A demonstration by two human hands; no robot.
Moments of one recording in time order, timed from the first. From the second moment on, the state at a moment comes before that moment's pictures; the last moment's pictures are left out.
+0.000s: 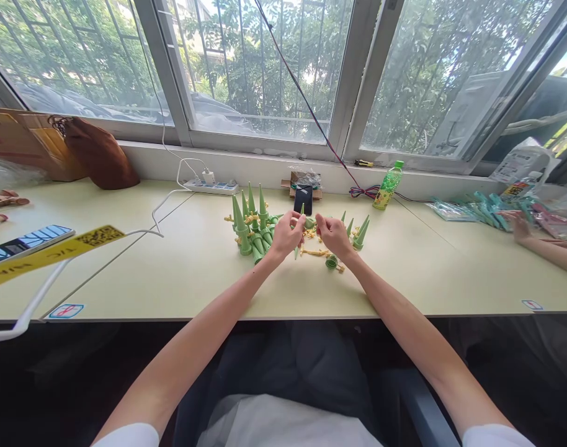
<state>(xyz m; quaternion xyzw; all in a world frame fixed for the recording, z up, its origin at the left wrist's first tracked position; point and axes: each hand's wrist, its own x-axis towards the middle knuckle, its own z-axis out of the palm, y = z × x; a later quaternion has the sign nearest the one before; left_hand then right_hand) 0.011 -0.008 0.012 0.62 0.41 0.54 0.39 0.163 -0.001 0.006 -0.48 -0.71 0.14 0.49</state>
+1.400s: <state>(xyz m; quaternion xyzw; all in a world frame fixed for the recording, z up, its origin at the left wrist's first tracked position) 0.009 -0.007 0.016 0.49 0.38 0.44 0.65 0.162 -0.005 0.006 -0.43 -0.73 0.20 0.49</state>
